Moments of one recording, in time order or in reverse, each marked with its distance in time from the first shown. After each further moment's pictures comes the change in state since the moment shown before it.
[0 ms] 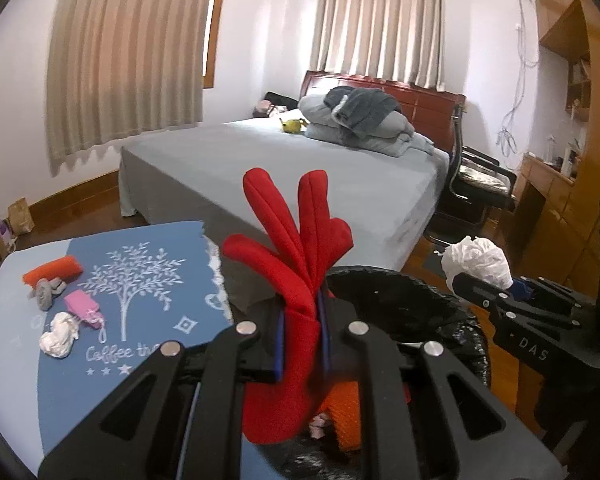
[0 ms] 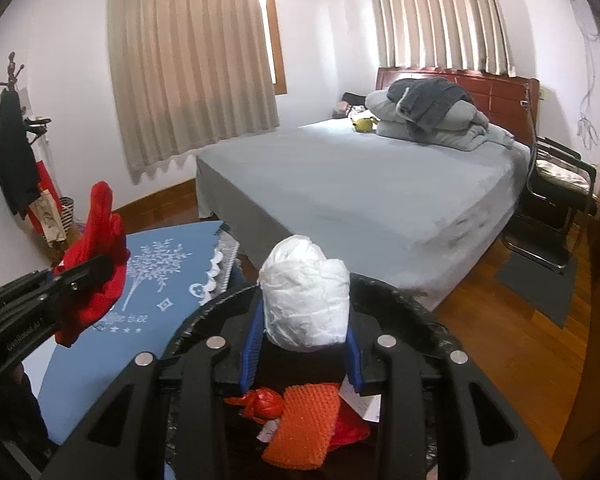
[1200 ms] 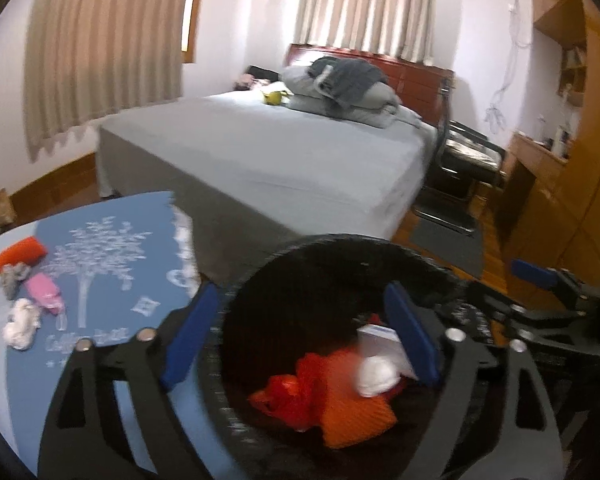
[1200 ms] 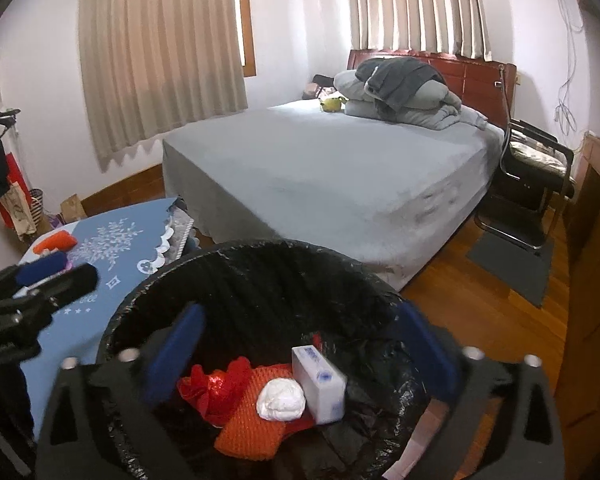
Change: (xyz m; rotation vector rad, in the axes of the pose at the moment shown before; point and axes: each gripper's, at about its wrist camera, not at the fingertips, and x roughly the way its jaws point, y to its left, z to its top) left arm 0.048 -0.001 -0.023 0.006 0.091 -0.031; right arm 0.021 -0.037 -0.022 0.017 0.061 -0.102
